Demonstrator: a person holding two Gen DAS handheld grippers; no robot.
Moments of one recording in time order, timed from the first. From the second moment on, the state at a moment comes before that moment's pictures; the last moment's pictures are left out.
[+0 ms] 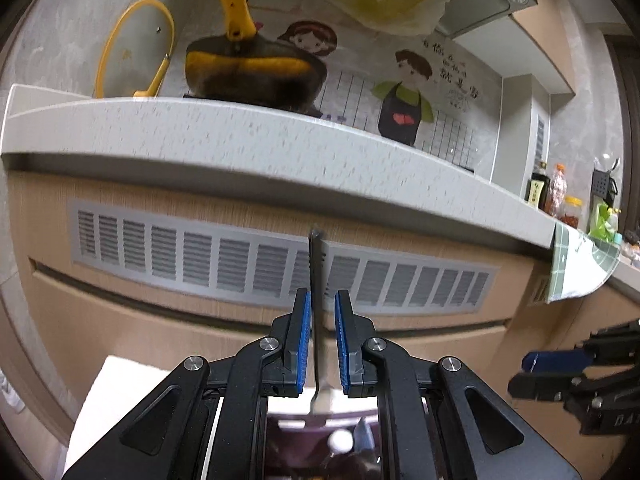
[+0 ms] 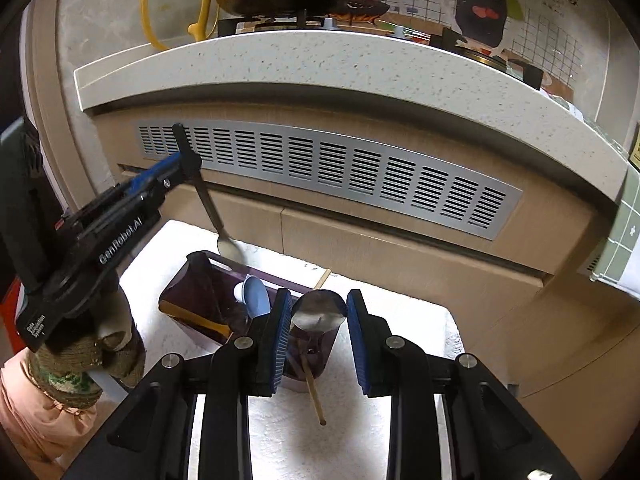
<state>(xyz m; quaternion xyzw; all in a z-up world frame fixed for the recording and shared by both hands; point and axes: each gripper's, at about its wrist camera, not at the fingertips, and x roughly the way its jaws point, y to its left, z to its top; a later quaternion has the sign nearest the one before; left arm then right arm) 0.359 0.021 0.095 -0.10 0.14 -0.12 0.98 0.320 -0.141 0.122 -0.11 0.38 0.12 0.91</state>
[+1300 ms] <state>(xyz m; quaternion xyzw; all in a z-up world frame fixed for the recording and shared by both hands) 0.136 0.055 0.049 -0.06 0.22 -0.06 0.97 0.170 -0.153 0.081 -0.04 0.29 0.08 0.95</state>
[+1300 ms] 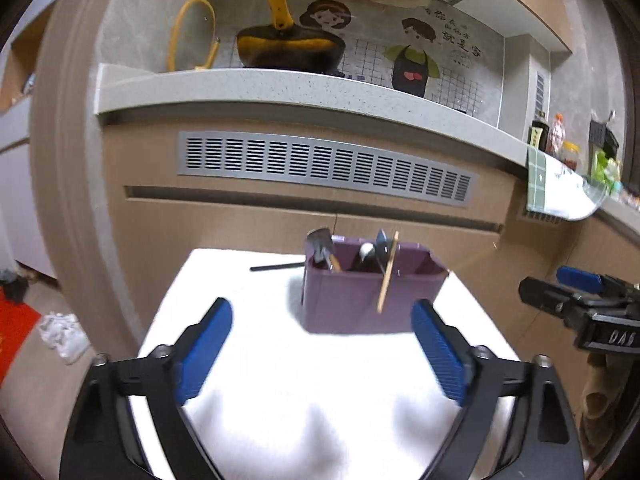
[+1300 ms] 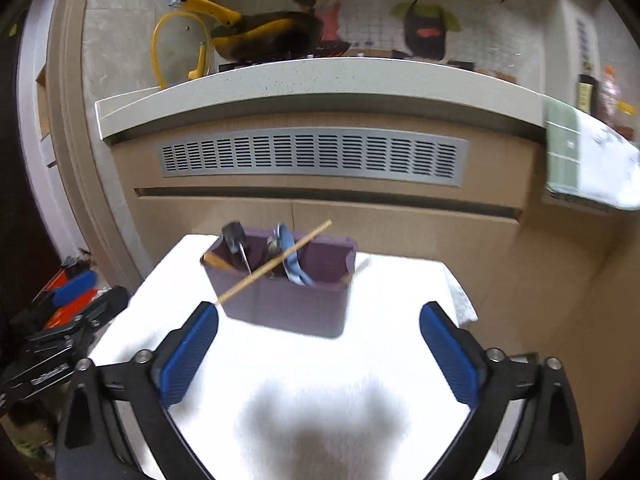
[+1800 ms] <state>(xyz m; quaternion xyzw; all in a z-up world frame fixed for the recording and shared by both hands) 0.065 0.028 0.031 -0.01 0.23 -0.02 0.97 0.064 -0.164 0.032 -0.04 0.24 -0.01 0.97</state>
